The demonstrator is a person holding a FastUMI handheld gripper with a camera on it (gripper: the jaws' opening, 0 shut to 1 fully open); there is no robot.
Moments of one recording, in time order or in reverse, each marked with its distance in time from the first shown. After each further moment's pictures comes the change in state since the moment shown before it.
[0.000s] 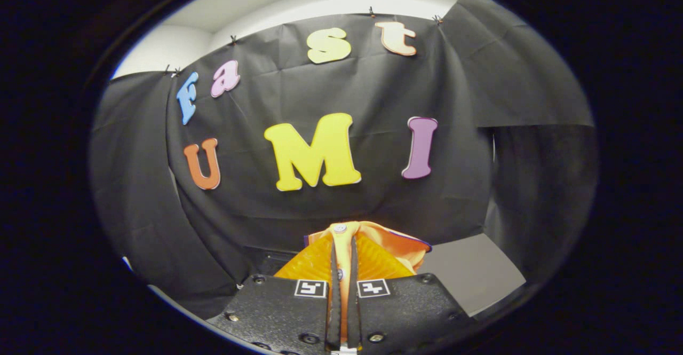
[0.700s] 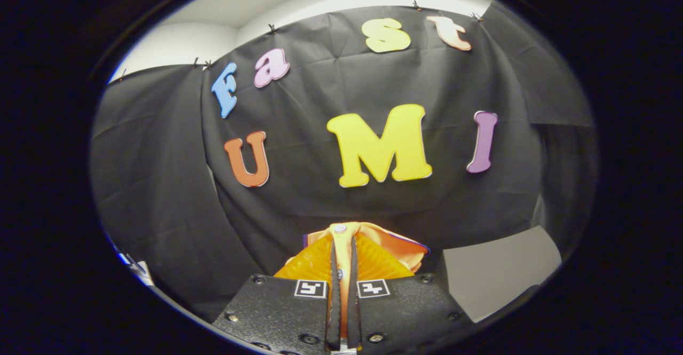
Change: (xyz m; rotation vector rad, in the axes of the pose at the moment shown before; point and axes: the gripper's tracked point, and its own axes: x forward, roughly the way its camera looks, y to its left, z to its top) arm 0.043 0.167 -0.032 0.004 0.087 0.187
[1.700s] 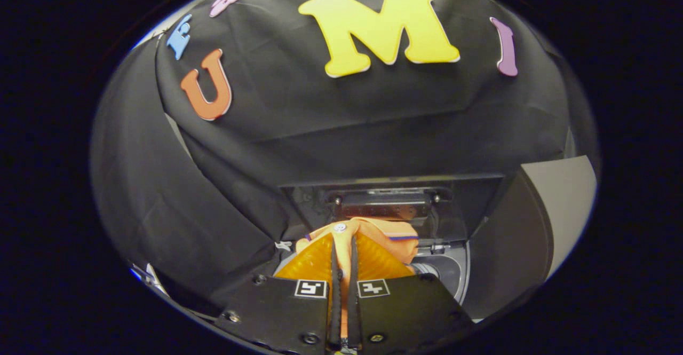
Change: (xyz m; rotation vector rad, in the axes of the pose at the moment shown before) arm 0.187 -0.022 -0.196 0.128 0.429 -0.070
